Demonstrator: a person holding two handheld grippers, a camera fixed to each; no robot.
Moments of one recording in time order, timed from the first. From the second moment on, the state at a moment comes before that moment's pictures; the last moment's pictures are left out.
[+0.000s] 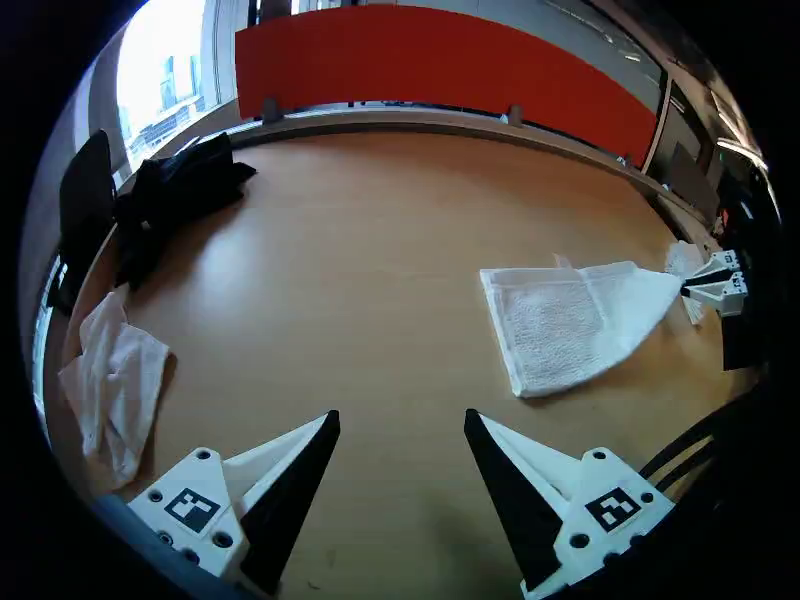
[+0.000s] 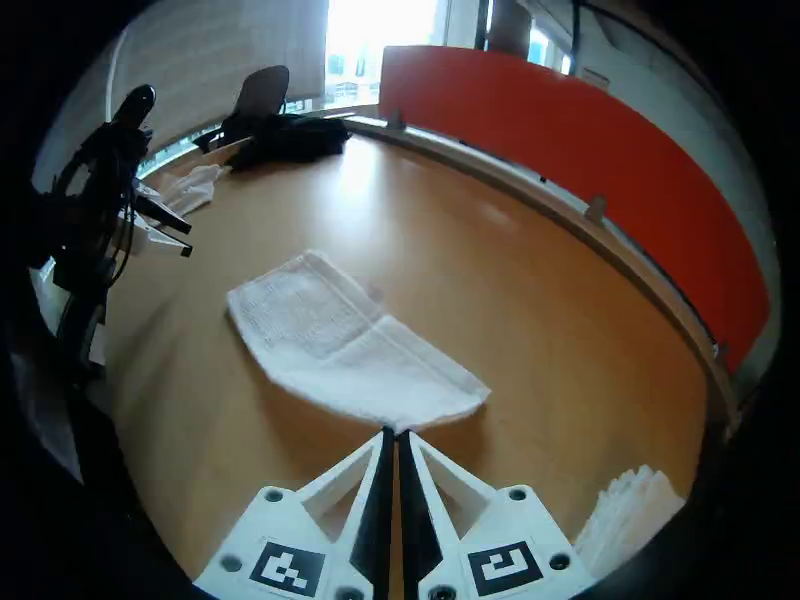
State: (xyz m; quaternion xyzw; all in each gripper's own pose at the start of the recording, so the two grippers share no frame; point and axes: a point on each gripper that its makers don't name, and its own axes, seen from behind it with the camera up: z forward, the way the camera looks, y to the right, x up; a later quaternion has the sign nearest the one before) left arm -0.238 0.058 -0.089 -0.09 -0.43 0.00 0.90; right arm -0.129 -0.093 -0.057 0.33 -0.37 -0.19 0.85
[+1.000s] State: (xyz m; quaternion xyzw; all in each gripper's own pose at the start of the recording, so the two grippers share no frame) left arm -0.232 0.062 -0.084 -0.09 -0.43 0.00 0.90; right arm -0.061 -0.077 -0.034 0.32 -0.31 -0.22 0.87
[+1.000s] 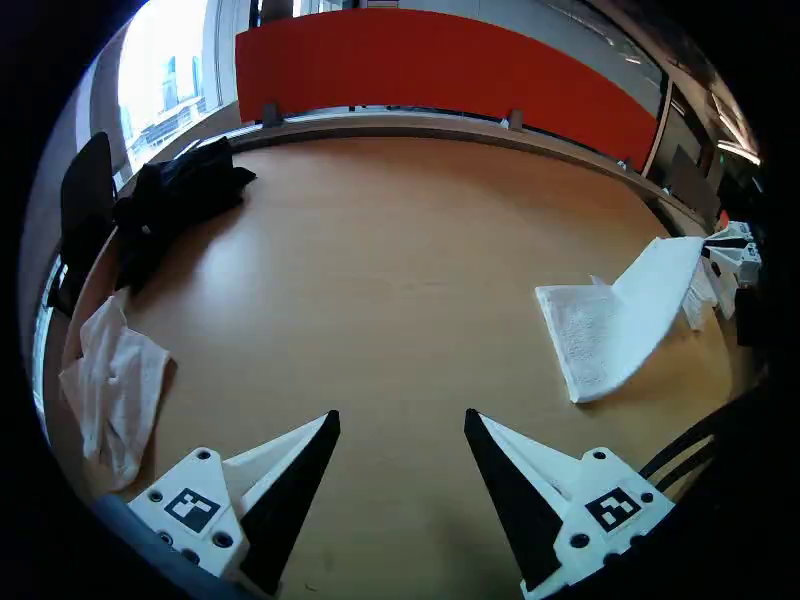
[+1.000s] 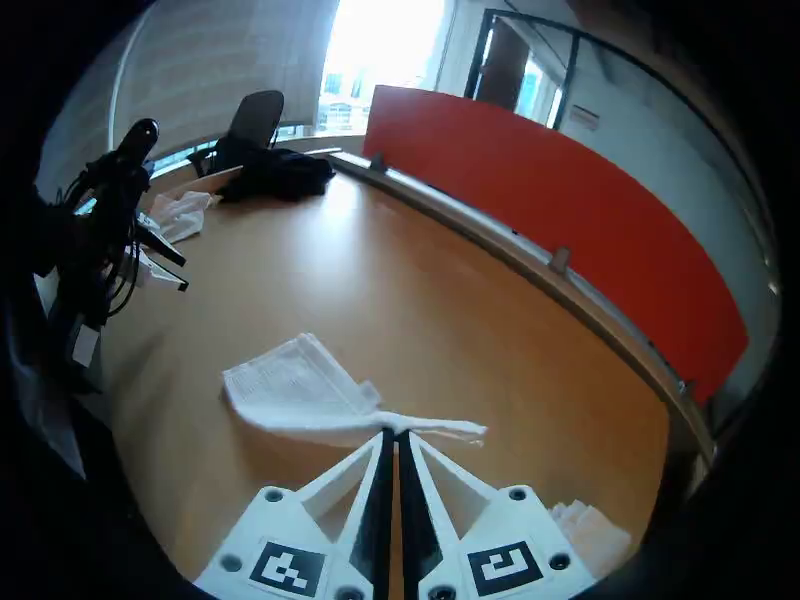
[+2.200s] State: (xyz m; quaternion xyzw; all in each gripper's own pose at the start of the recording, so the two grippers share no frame) left arm -0.227 0.058 -0.087 -0.08 -0.42 -0.01 0.90; right arm -0.095 -0.160 -0.056 0.39 -0.32 -0.19 0.84
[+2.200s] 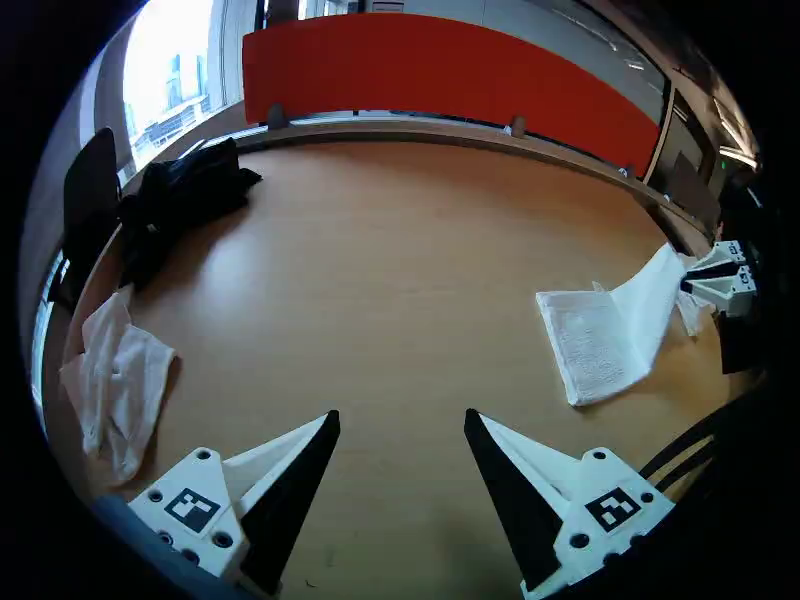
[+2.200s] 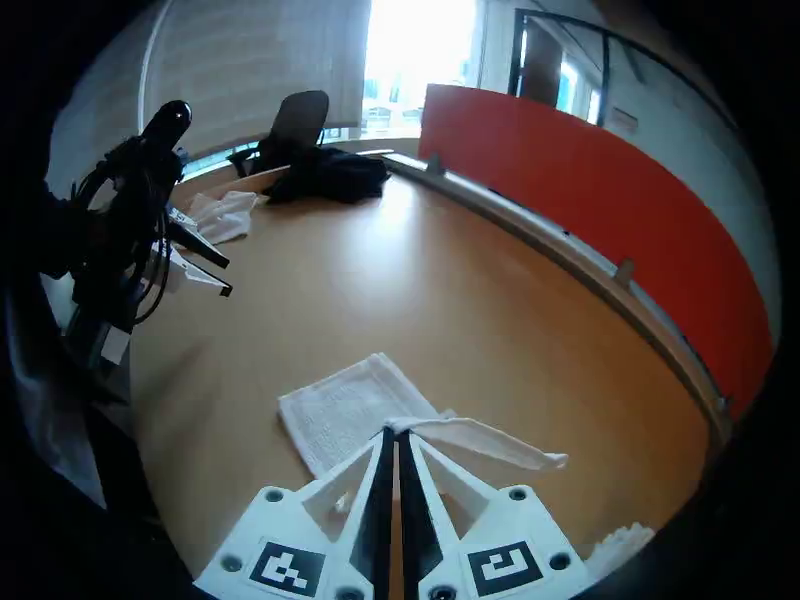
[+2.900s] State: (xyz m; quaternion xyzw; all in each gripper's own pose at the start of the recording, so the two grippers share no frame) left arm -0.222 0.039 -0.093 -0.07 -0.41 -0.01 0.91; right arm -0.131 -0.214 -0.076 0.45 -0.34 -0.19 0.80
